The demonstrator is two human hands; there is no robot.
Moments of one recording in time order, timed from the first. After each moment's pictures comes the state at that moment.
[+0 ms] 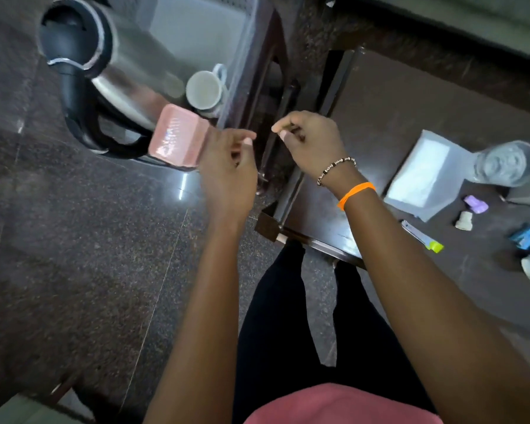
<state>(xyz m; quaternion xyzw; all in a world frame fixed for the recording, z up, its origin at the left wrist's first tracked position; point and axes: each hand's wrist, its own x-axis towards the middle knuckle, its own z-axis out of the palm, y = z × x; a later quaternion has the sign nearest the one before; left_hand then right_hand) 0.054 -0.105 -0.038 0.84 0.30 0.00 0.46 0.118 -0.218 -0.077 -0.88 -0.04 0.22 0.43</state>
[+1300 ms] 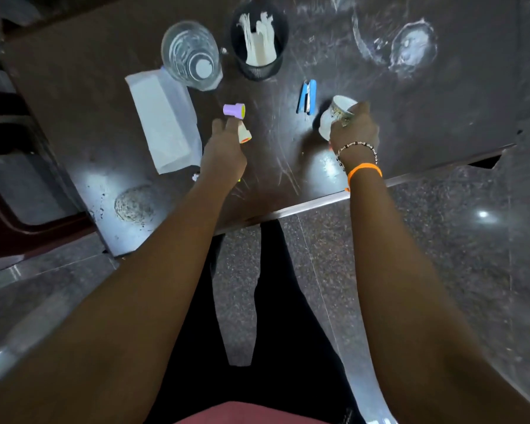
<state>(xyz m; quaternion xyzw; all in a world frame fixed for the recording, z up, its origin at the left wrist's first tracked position) 0.012 -0.527 -0.188 0.91 -0.14 -0.36 0.14 -0.064 -0.702 -0.179 -0.73 0.58 0.17 0.33</state>
